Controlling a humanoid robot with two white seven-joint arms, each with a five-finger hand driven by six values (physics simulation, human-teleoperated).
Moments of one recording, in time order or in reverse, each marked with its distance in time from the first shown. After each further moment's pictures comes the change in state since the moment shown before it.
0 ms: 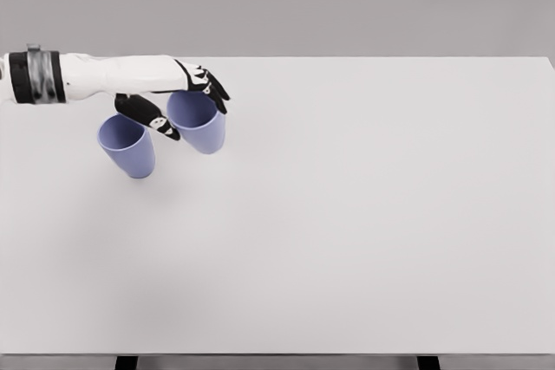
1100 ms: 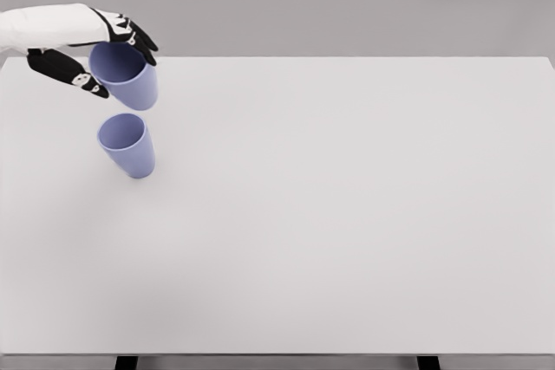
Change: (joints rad) left arm -0.115 0.177 -0.002 0.003 0.018 0.000 -0.026; right arm 0.000 0.000 0.000 0.000 0.000 0.000 0.000
